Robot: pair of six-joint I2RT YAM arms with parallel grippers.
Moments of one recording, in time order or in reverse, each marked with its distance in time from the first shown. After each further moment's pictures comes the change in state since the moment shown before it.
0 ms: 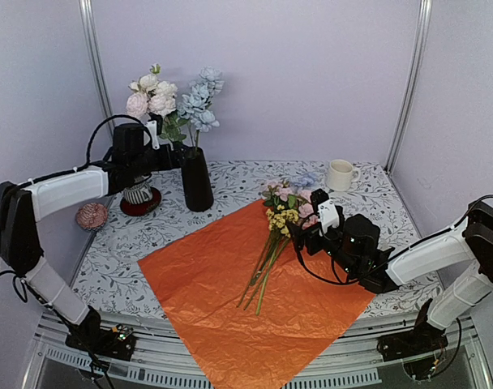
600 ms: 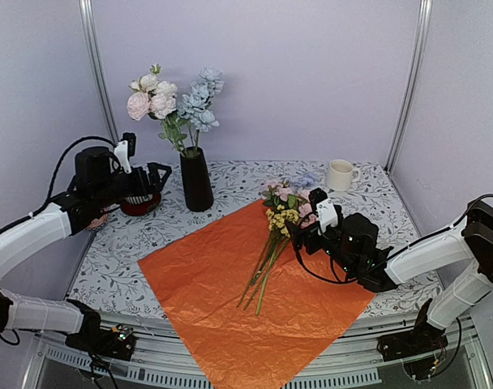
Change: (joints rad) left arm 0.000 -0.451 -0.345 -0.084 0.074 -0.055; right arm 0.000 0.007 0.015 -0.013 0.000 0.000
